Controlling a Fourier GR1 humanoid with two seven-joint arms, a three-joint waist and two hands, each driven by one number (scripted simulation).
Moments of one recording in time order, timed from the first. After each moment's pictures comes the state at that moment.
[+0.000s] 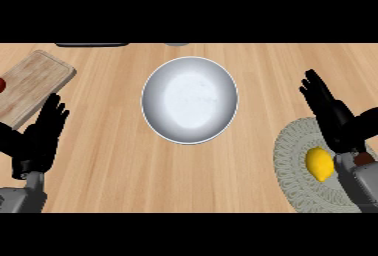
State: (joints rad) left arm -0.11 0.43 -0.07 -1.43 0.36 0.29 0.11; right arm -0.29 -0.56 0.29 -1.40 -0.47 -0.21 -0.03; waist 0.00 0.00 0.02
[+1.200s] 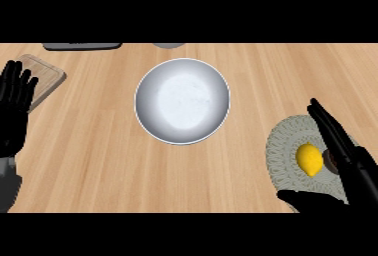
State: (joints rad) left arm -0.19 0.50 0.04 -1.51 0.34 0.21 -0.05; right arm -0.05 -0.83 0.50 -2.02 0.28 -0.50 0.25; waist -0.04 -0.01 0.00
